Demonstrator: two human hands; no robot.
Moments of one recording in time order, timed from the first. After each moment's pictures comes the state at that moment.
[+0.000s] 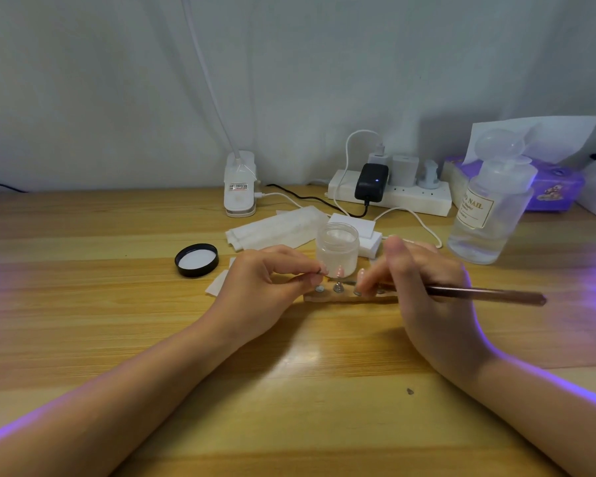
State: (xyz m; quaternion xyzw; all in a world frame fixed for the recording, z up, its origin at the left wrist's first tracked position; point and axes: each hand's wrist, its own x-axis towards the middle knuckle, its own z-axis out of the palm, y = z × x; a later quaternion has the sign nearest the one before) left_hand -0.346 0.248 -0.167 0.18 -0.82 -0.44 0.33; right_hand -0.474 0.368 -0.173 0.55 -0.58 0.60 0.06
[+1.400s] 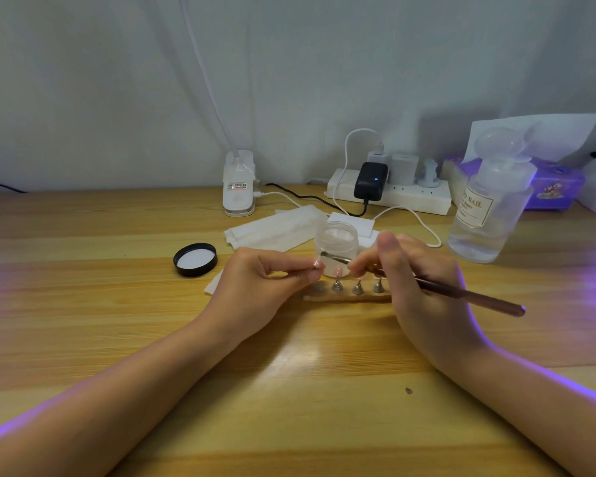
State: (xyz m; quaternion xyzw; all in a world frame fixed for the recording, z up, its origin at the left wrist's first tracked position) left_hand -0.347 0.246 -0.170 0.22 -0.78 -0.48 0.33; right_hand -0.474 0.366 -0.170 0.55 -0.58 0.60 0.02
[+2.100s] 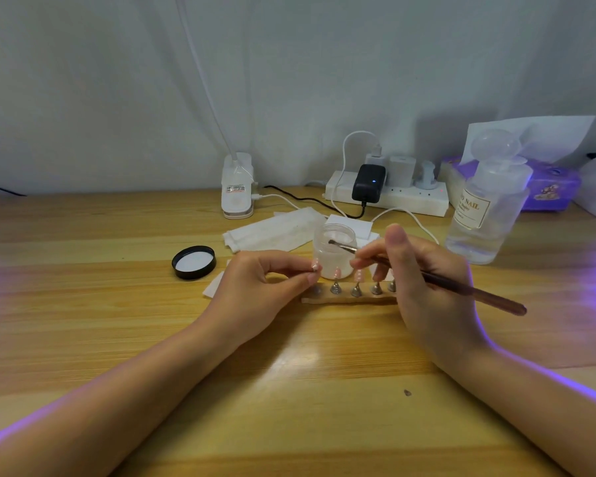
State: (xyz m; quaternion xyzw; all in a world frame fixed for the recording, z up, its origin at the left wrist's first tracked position) left_hand -0.345 0.248 -0.166 0.22 -0.80 -0.45 0.32; right_hand -0.477 0.367 -0.170 0.49 -0.57 0.66 -0.04
